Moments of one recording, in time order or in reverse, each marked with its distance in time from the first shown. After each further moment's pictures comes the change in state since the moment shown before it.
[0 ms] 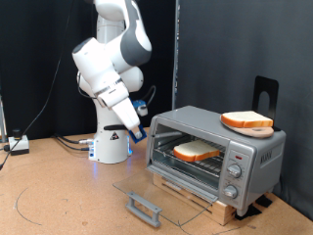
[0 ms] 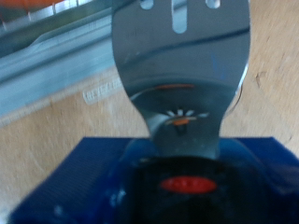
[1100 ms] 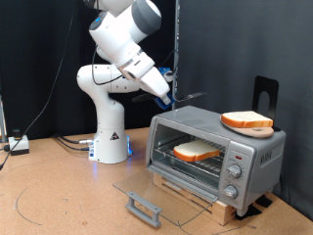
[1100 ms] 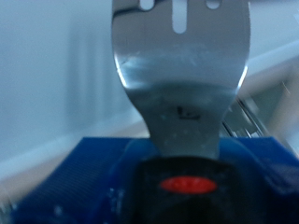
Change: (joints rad) arm 0.076 -0.187 0.071 0.031 0.077 -0.308 0.190
